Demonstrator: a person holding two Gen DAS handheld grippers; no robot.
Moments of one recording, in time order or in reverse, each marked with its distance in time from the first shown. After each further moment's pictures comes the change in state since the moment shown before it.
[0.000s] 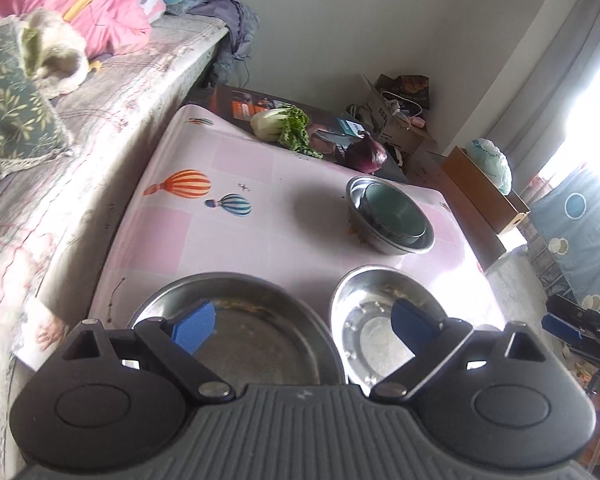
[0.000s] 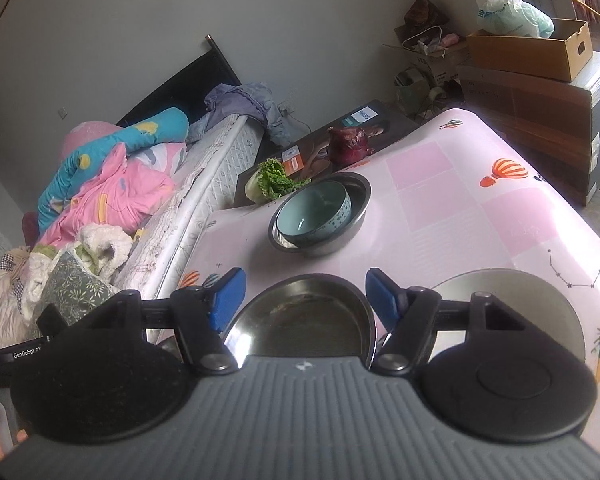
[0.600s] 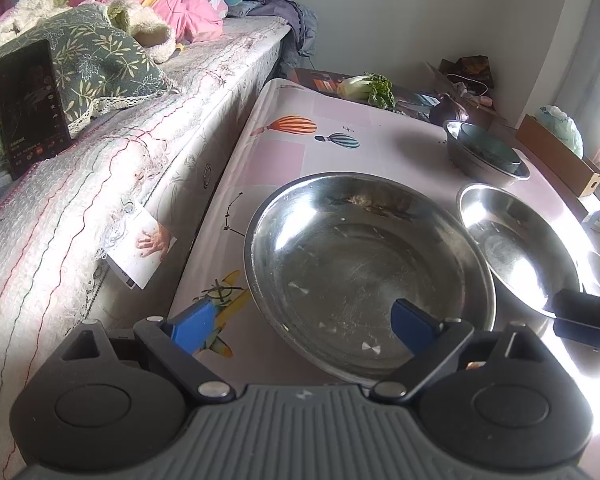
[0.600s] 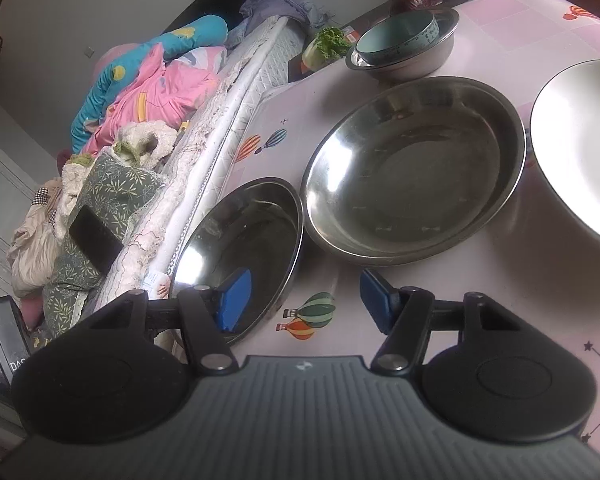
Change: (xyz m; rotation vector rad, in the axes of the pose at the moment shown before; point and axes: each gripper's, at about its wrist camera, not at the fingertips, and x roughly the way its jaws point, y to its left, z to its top) left arm 0.010 0.047 -0.086 0.071 -0.016 0.251; right arm 0.058 0.081 -0.137 0.058 0.254 0.135
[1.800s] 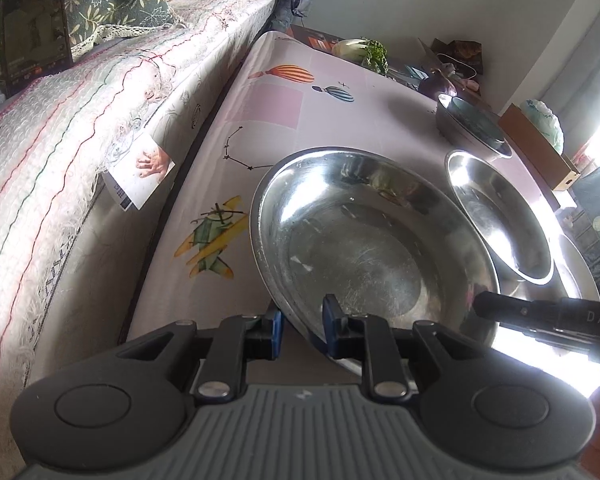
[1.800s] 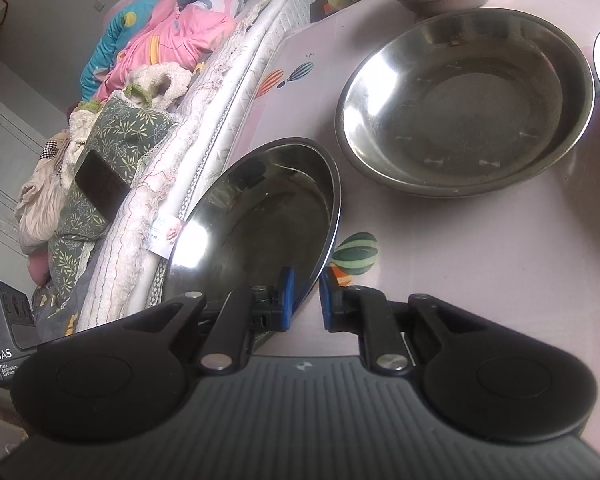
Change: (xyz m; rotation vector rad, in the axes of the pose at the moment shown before) left arm -0.013 0.026 -0.028 -0.085 0.127 -0.133; right arm 0.040 0.018 -0.017 -0.034 0.160 0.047
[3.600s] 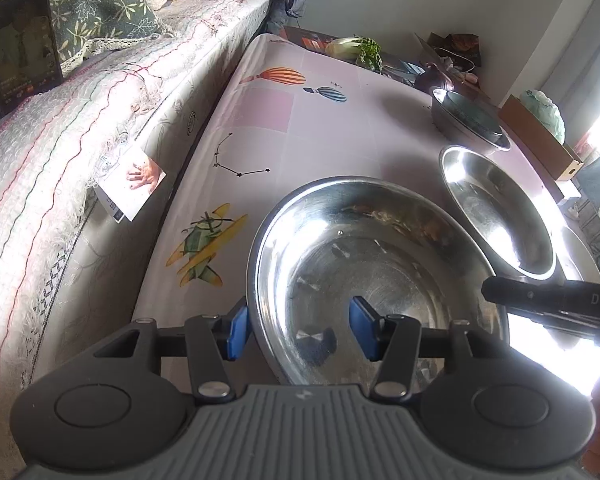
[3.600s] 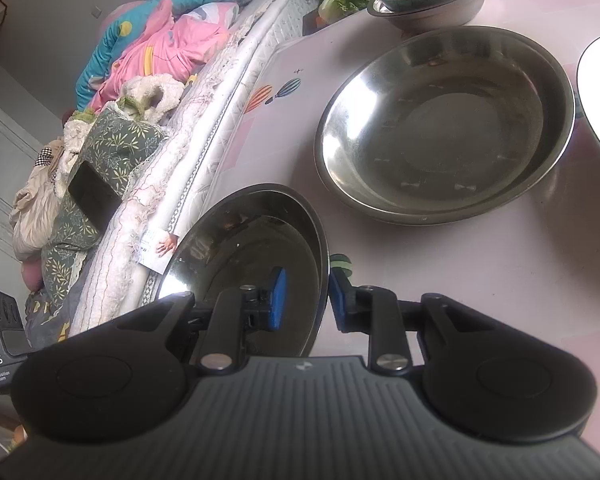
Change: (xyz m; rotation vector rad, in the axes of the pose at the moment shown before) left arm 0.003 -0.014 0.005 0.034 0.000 0.022; right arm -0.009 -0.013 0.010 -0.005 -0.035 -0.021
